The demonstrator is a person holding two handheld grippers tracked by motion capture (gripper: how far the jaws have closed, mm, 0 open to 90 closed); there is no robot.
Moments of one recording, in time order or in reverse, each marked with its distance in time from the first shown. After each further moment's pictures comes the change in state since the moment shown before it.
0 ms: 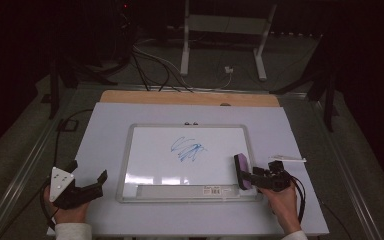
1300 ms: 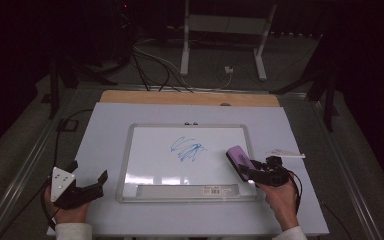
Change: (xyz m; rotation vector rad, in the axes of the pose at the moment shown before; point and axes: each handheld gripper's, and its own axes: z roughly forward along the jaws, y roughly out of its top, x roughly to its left) left arm -0.001 -0.001 0.000 0.005 0.005 0.004; right arm 0.020 0.019 -0.005 -0.057 -0.029 -0.076
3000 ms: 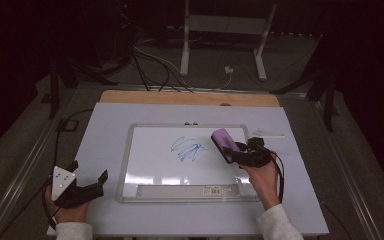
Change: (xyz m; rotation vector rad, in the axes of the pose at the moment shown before) left arm 0.003 -0.002 0.004 0.013 -0.002 0.000; right arm 0.029 0.051 0.037 -0.030 -0.003 -0.070
